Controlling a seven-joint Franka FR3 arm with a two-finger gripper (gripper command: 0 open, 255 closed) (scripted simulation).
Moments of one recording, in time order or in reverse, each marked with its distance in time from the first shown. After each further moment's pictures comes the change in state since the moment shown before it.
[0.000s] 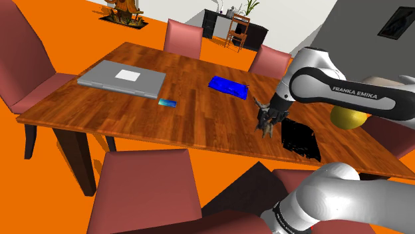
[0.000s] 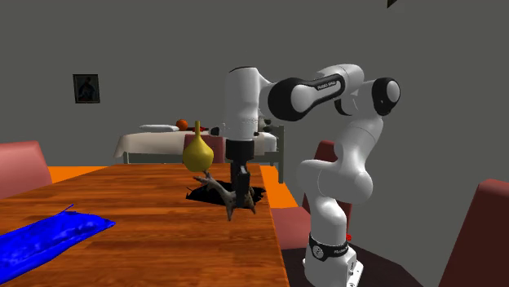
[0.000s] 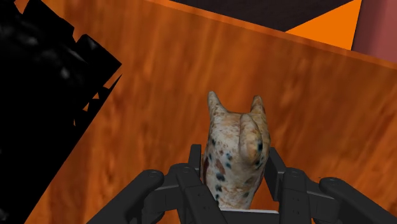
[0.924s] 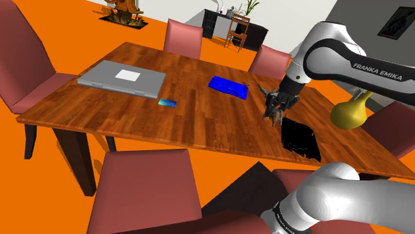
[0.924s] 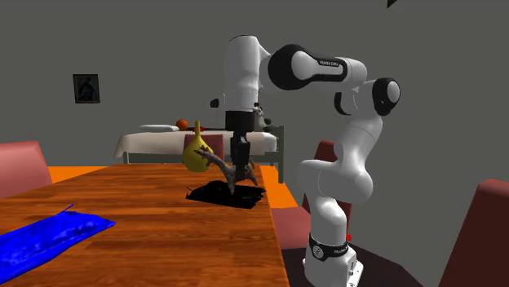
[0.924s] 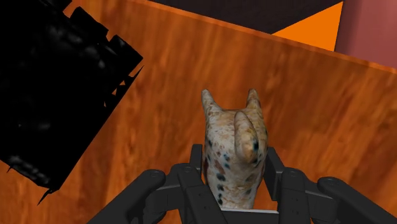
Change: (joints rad) arm 0.008 0.001 0.017 0.186 0.018 -0.185 -0.007
